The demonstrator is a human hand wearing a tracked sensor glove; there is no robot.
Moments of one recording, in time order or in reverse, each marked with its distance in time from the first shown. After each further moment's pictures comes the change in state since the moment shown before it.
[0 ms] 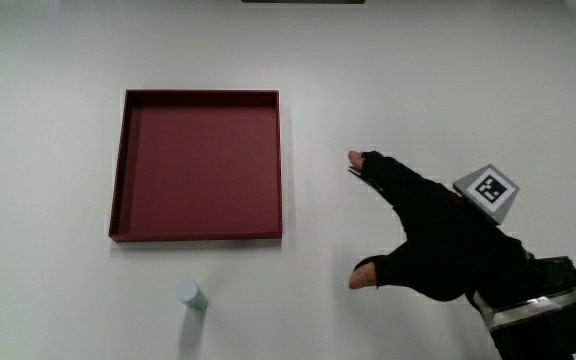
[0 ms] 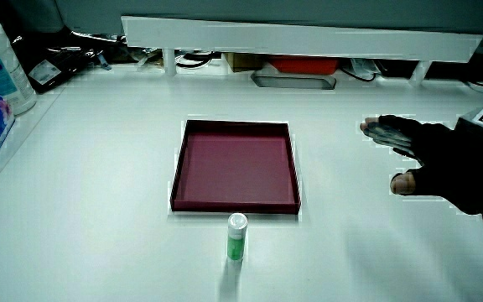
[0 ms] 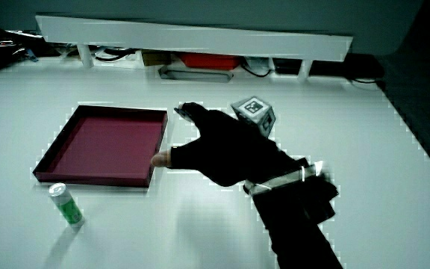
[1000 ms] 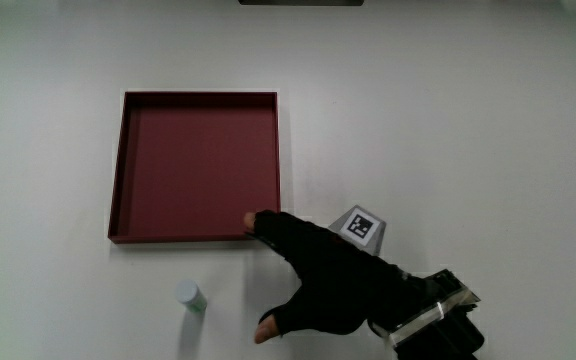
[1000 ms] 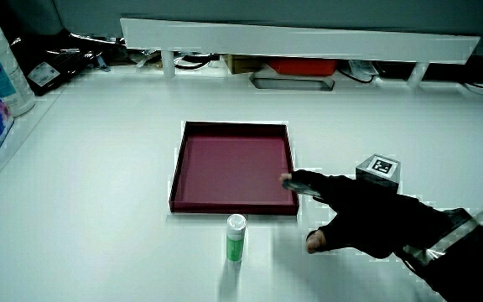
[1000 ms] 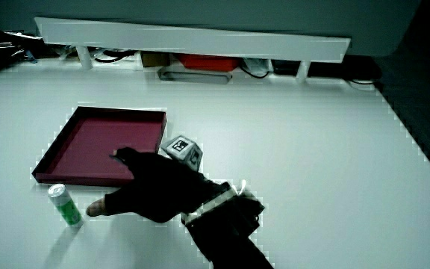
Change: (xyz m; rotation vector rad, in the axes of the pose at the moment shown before) arm 0.020 0.077 -0.109 -0.241 0.083 -0.010
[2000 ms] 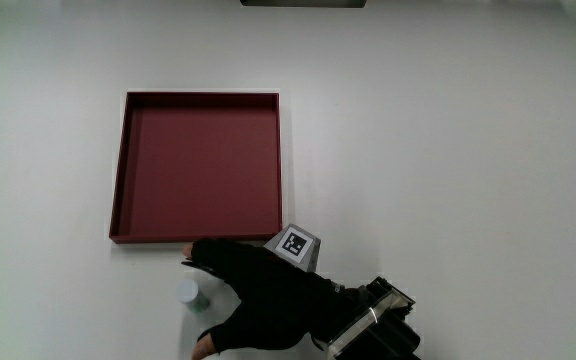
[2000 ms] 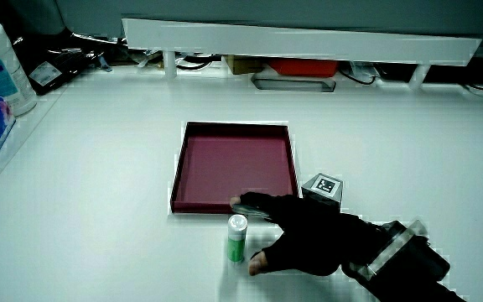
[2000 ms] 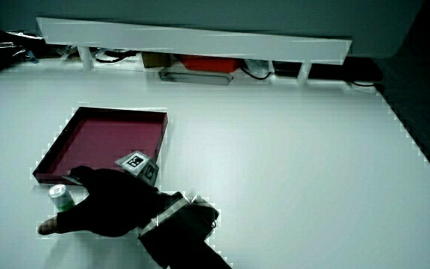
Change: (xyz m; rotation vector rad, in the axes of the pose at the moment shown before) arm 0.002 0.058 -0.051 -0.035 0.027 0.121
